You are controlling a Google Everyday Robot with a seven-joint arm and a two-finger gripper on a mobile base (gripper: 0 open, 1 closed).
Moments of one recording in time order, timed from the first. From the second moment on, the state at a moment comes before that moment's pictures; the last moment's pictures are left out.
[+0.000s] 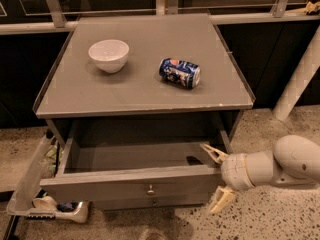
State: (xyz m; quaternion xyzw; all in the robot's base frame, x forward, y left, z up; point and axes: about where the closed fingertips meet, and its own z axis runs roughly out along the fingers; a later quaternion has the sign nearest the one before) arm 0.440 -0.143 0.628 -0.67 0.62 0.18 0.37
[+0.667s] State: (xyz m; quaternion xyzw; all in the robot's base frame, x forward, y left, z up) arm 0.440 -0.143 0.632 -0.67 0.62 0.18 0.37
